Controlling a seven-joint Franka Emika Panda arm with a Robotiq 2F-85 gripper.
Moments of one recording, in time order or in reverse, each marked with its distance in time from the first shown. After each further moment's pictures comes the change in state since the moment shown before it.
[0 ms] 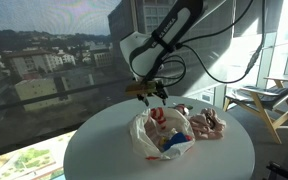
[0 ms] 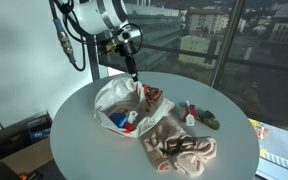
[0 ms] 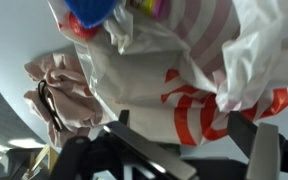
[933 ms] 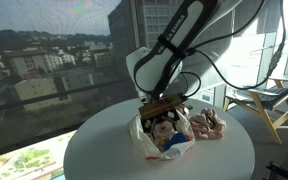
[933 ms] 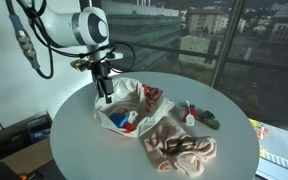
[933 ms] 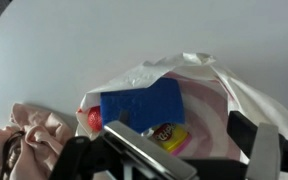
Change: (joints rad) arm 0.015 -0.090 0.075 -0.300 0.243 0.071 -0.571
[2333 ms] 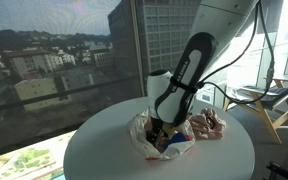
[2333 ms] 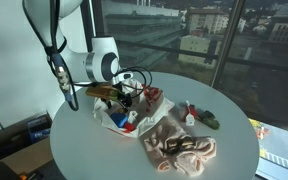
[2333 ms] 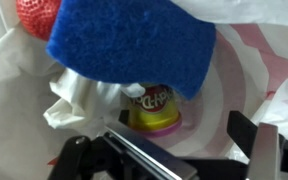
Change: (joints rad) arm -0.021 0.167 -0.079 -0.095 -0.016 0.584 -0.648
